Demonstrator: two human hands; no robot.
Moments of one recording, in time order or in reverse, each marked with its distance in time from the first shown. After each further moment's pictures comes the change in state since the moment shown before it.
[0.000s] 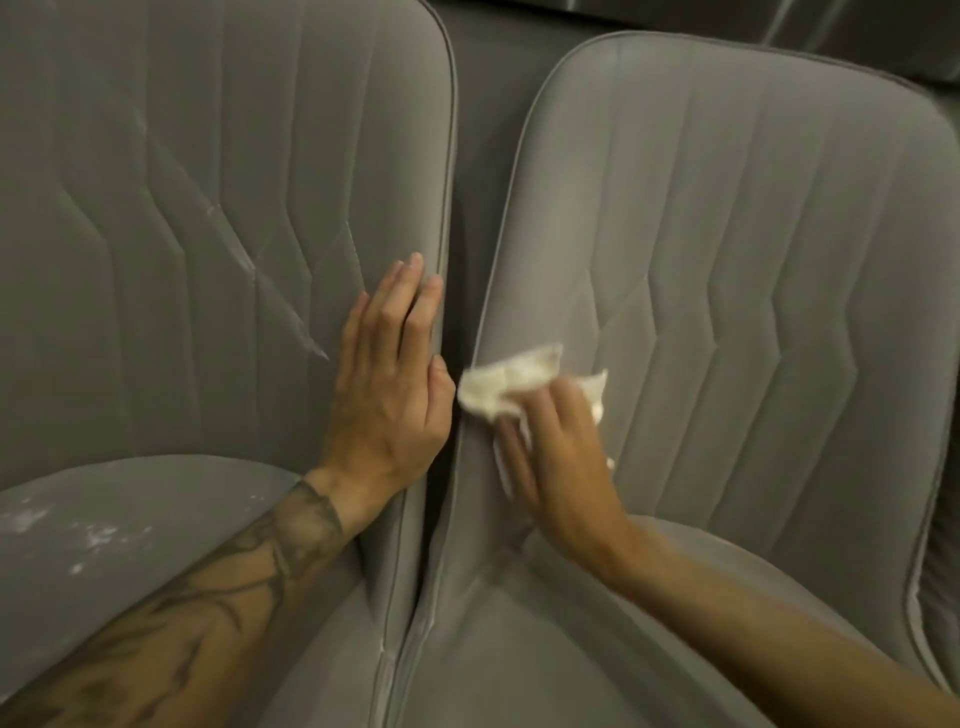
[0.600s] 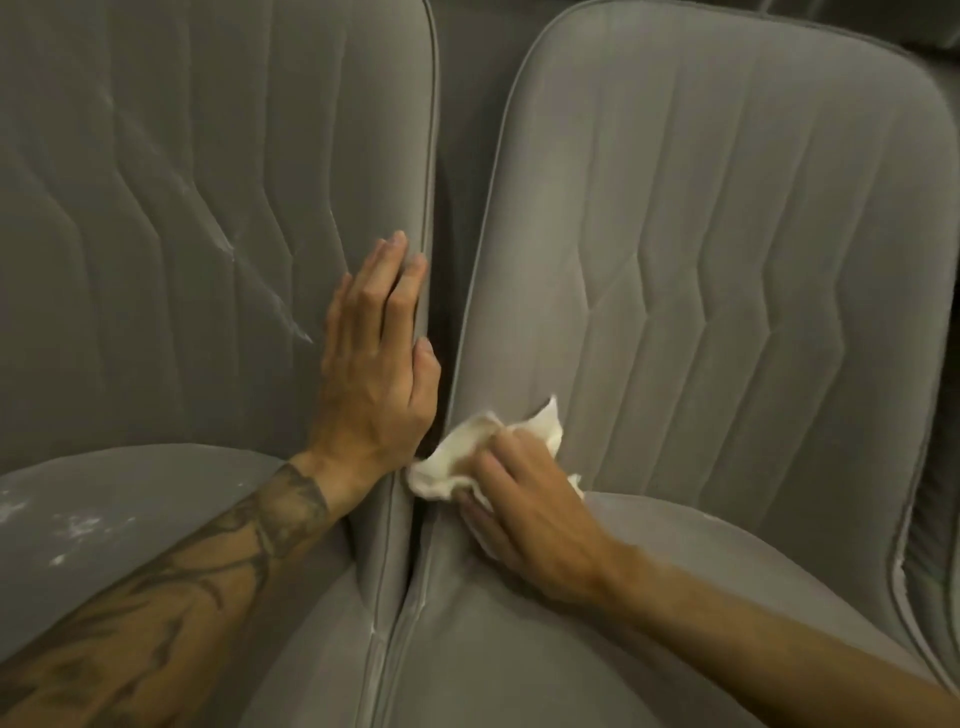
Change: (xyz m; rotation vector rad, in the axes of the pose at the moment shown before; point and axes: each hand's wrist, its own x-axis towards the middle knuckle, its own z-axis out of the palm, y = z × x) left_hand 0.001 -0.001 -0.001 -0.034 -0.003 0.002; right_hand -0.037 -0.005 0.005 0.070 -0.277 -0.179
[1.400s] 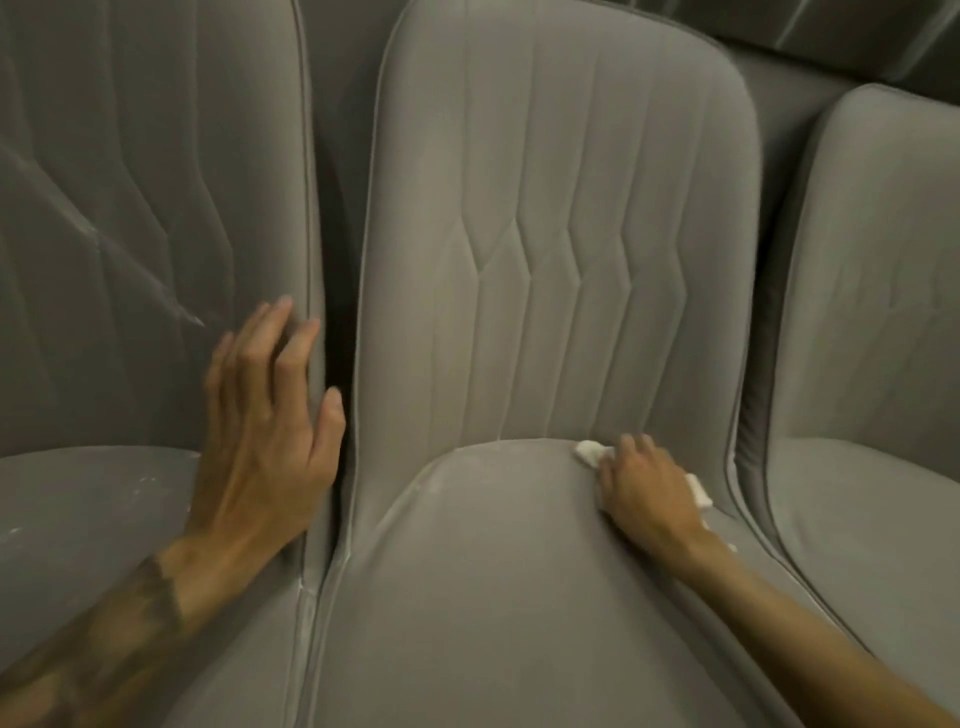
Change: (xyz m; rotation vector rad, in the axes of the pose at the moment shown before) left_hand -0.058 0.022 -0.037 0.036 -0.131 0.020; right_hand -0.135 0.057 -0.080 -0.434 -0.275 1.102
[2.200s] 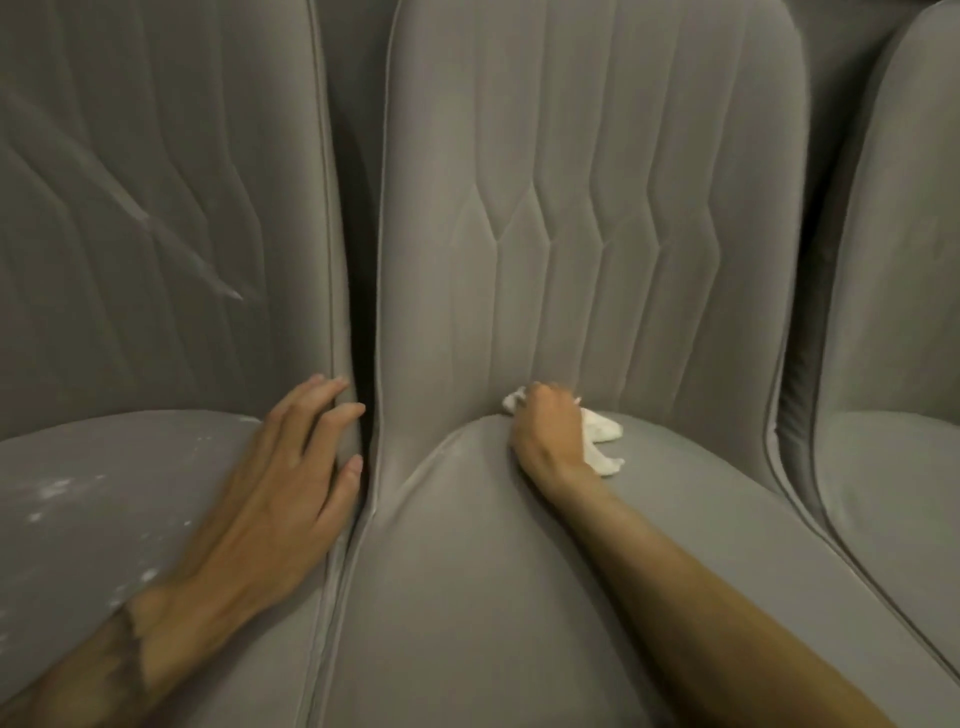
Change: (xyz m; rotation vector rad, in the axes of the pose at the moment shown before) left_hand -0.055 0.007 -0.042 -0.021 -0.451 0.050; right_hand 0.016 -0.117 0.024 0.421 -0.074 0.001
